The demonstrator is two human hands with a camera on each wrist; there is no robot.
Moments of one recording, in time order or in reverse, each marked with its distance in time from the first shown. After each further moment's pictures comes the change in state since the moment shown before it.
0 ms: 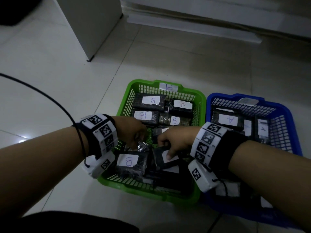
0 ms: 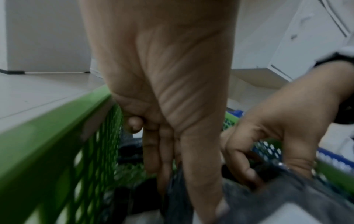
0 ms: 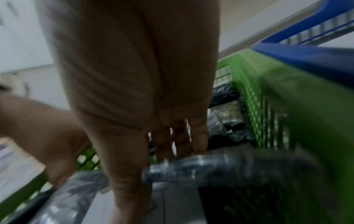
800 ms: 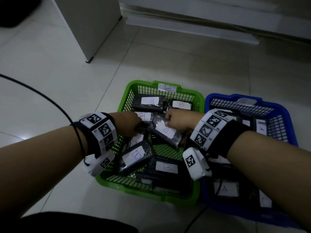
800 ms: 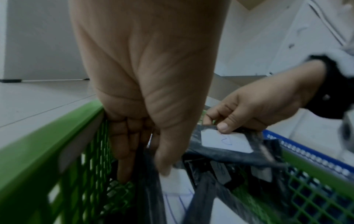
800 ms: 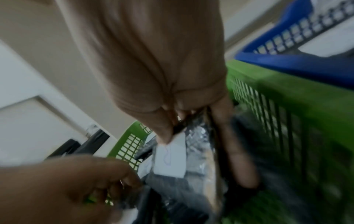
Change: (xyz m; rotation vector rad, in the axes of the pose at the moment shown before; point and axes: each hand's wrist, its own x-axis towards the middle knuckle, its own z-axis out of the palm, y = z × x) left_hand -0.003 -0.002 -0.008 0.004 0.147 -0.155; right_hand -0.005 0.010 -0.032 0.223 0.301 0.329
